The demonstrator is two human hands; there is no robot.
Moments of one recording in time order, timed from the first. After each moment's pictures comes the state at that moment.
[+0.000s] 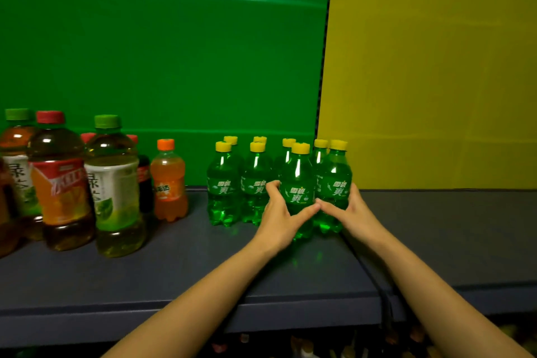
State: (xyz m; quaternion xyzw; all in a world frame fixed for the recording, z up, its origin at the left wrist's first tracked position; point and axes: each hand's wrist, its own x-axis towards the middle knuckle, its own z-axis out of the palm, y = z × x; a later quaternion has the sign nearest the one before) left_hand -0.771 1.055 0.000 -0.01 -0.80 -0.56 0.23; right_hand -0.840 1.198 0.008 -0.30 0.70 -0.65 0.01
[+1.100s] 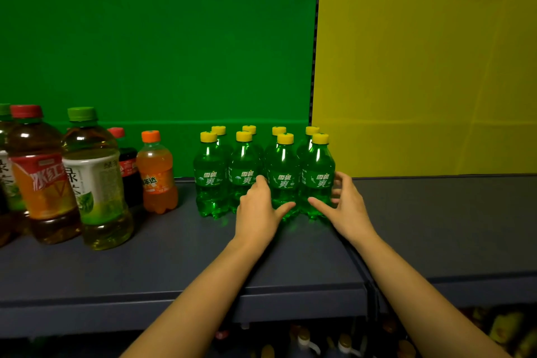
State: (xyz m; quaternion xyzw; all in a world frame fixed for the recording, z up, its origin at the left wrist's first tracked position) left_hand -0.779 1.059 -0.002 0.15 -0.91 -0.24 0.32; right_hand -0.873 1.199 -0.023 -0.26 0.81 -0.49 -0.18
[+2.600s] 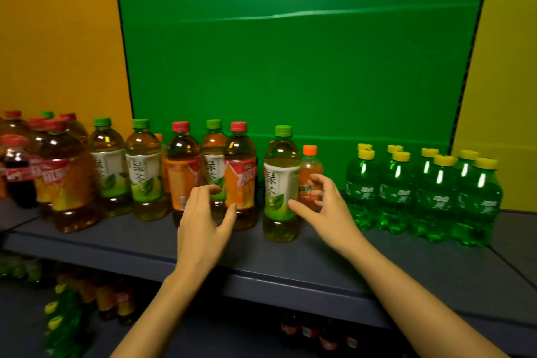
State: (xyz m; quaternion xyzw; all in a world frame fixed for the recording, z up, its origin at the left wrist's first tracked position) left_hand -0.545 0.818 0.000 0.22 -0.80 -0.19 0.53; right_hand -0.695 0.966 0.021 -0.43 0.73 -0.53 -0.05
